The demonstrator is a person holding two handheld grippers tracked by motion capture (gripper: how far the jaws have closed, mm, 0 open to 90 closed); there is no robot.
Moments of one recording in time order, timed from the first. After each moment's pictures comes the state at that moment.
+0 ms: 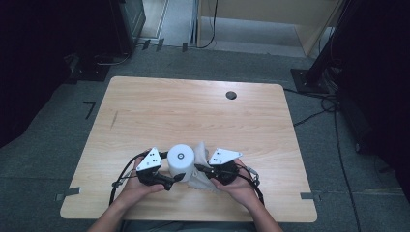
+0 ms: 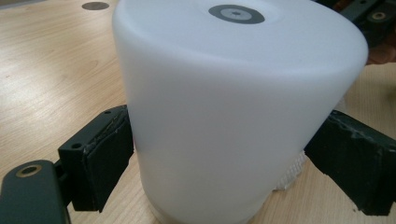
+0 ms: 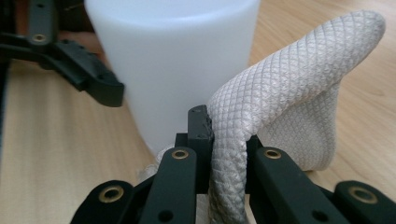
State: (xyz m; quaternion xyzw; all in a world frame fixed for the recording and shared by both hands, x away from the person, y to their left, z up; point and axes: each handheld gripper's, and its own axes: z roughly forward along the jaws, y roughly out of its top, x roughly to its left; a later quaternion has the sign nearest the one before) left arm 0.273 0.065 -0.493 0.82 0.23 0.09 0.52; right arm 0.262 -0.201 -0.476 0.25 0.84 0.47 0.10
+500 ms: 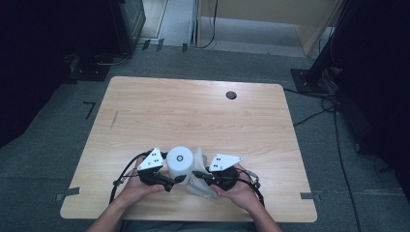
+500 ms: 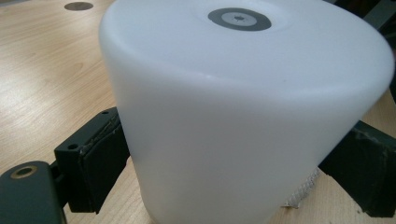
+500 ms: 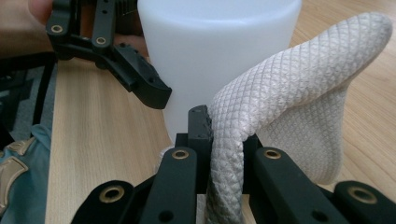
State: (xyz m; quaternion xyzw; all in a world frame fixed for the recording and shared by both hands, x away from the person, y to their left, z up) left arm 0.275 0.063 -0.494 0.82 0.20 0.08 0.52; right arm 0.247 -0.200 -0.474 0.22 0.84 0.48 0.08
